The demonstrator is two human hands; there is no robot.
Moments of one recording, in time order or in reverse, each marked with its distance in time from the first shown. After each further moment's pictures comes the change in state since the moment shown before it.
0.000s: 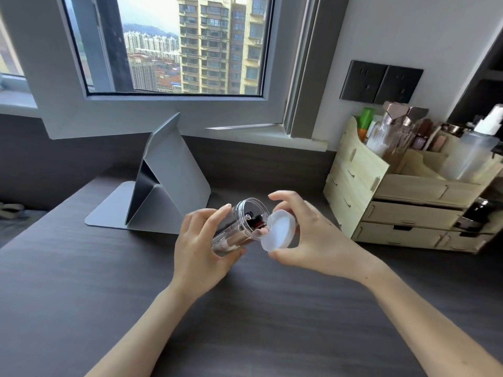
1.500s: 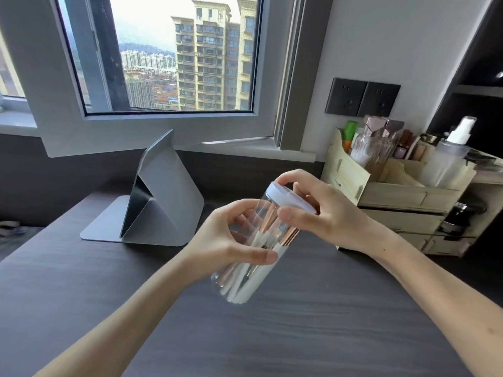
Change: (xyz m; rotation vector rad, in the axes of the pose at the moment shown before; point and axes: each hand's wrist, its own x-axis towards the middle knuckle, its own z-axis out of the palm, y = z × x) left_hand 0.059 0.074 -0.038 -0.762 -0.607 -0.287; right_hand 0.003 -0.012 -0.055 0.122 0.032 -0.113
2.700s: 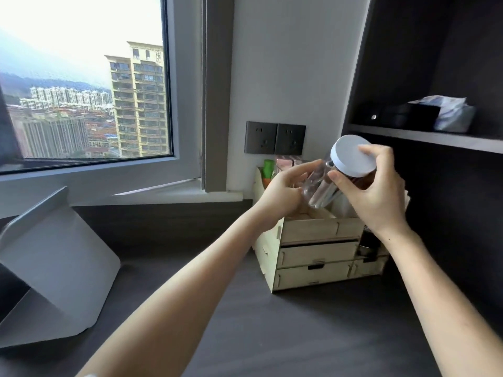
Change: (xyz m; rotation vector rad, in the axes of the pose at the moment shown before) left_hand 0.206 0.075 0.151 -0.154 -0.181 0.169; right_hand -0.046 0.094 -0.159 -0.475 1.041 0.008
